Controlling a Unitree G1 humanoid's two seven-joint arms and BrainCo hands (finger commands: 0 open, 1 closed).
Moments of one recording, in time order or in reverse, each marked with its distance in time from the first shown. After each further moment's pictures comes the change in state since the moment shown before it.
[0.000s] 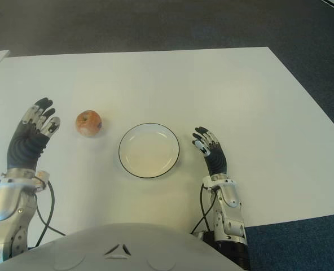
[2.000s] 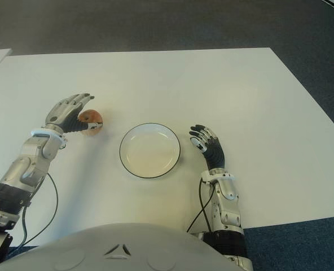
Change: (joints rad) left arm -0.539 0.434 -0.411 0.999 0.887 -0.475 -0.029; right arm -0.074 -0.004 -0.006 0.121 -0.018 -0.060 0.019
